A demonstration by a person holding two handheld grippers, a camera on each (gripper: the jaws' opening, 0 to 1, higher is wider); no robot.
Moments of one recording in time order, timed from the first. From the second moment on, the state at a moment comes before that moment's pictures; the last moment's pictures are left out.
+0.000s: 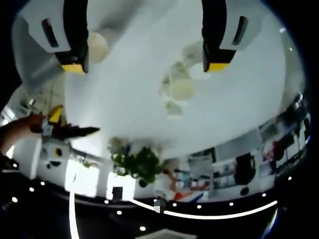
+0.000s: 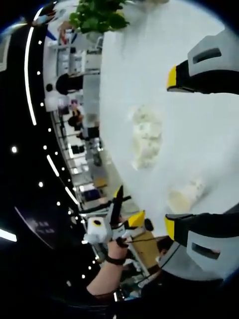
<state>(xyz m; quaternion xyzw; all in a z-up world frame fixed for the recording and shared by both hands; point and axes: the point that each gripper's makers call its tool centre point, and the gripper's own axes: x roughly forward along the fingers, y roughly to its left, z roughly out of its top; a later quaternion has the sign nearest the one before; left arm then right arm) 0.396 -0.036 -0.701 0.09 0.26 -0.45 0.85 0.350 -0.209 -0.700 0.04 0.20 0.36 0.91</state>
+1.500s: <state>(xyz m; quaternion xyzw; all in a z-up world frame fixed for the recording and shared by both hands) 0.455 -0.073 -0.737 0.20 0.29 -0.52 0.78 0.368 -0.217 -0.718 0.06 0.21 0.36 0.91</state>
